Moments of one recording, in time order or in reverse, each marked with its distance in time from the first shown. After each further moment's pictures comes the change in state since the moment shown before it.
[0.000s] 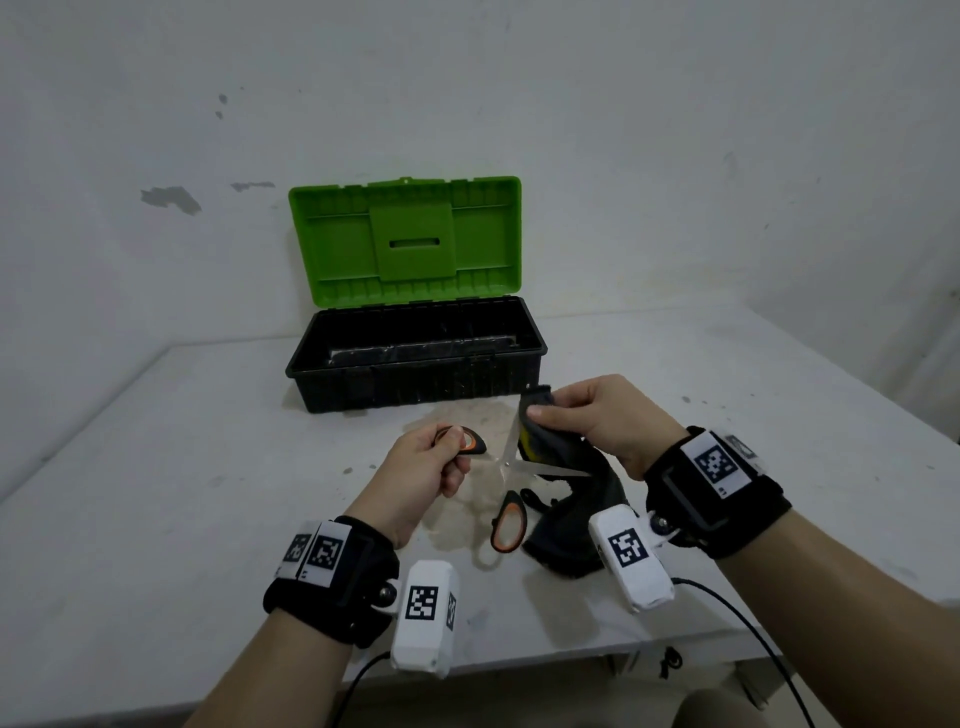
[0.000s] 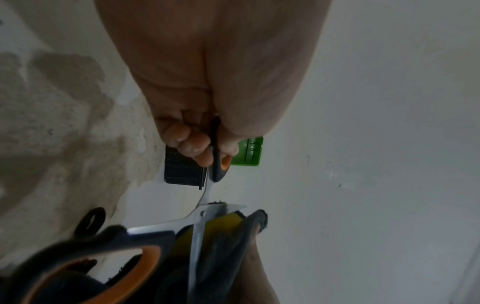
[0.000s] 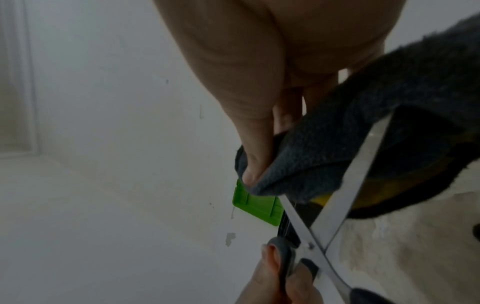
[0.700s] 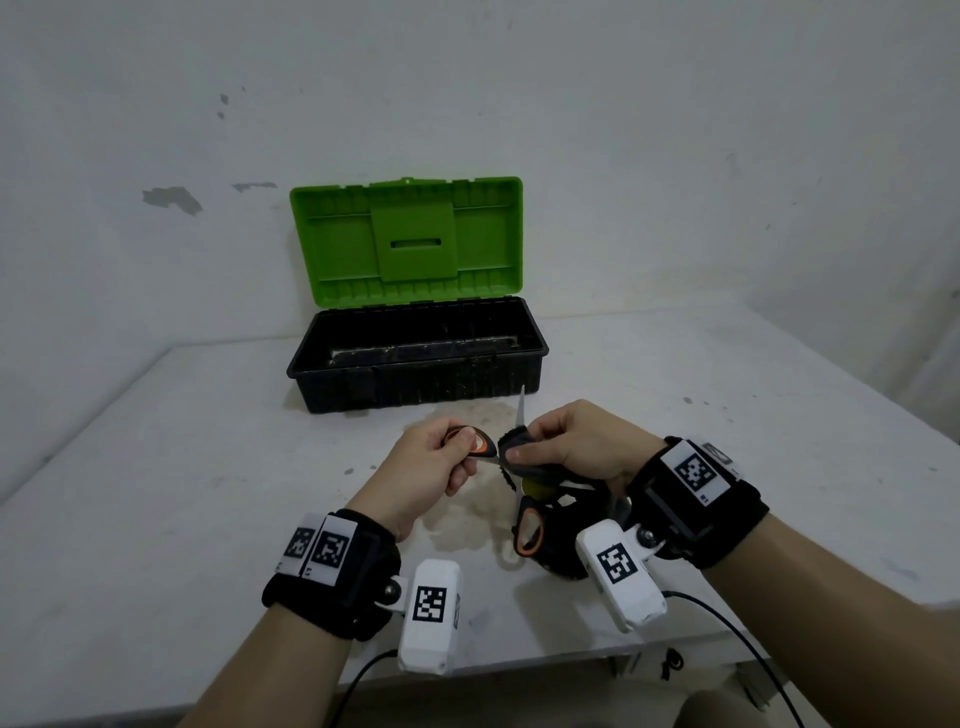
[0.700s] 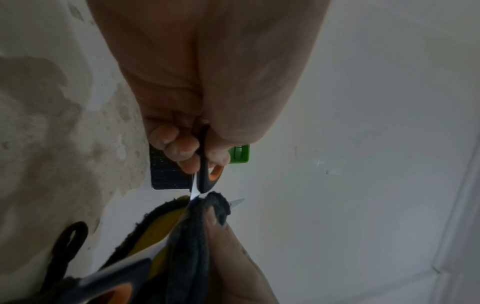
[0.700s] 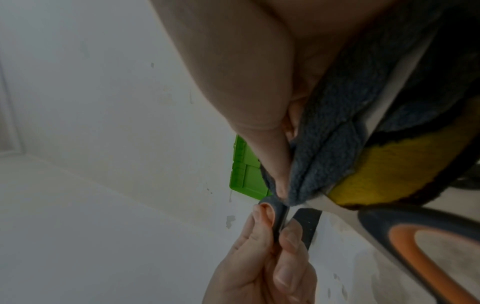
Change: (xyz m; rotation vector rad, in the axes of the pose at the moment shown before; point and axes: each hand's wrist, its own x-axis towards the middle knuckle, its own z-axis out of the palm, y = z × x) left_hand -0.003 0.011 -0.001 0.166 -0.050 0.038; right_hand 0.002 0.006 0.018 -0.194 -0.149 0.080
